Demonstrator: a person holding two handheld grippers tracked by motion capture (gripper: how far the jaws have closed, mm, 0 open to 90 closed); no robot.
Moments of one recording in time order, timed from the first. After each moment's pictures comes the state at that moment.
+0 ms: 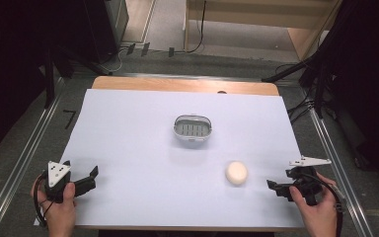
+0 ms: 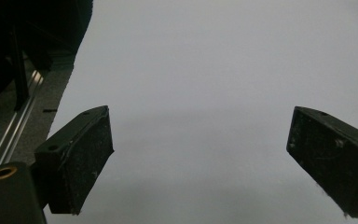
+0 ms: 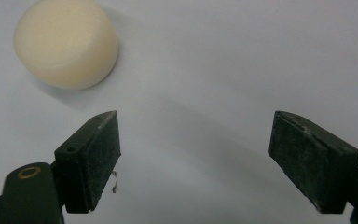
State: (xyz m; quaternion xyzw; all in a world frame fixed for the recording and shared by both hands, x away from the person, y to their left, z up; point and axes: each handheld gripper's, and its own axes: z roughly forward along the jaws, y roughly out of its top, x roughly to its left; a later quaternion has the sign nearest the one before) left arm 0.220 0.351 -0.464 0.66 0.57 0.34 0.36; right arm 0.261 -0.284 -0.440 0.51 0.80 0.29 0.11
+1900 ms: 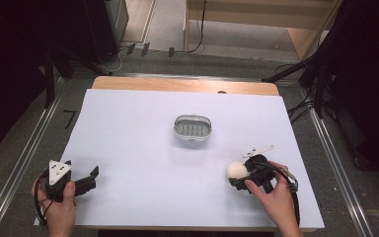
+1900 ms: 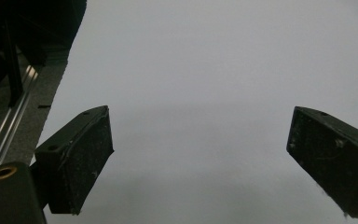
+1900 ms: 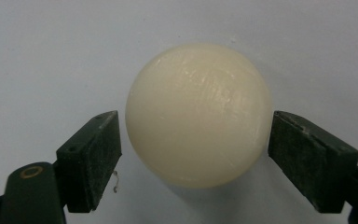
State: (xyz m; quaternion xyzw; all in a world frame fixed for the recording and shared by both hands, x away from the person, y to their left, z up) left arm 0.223 0.352 -0.464 0.66 0.57 0.33 0.36; right arm 0.295 -0.181 -0.452 0.45 0.85 0.26 0.04
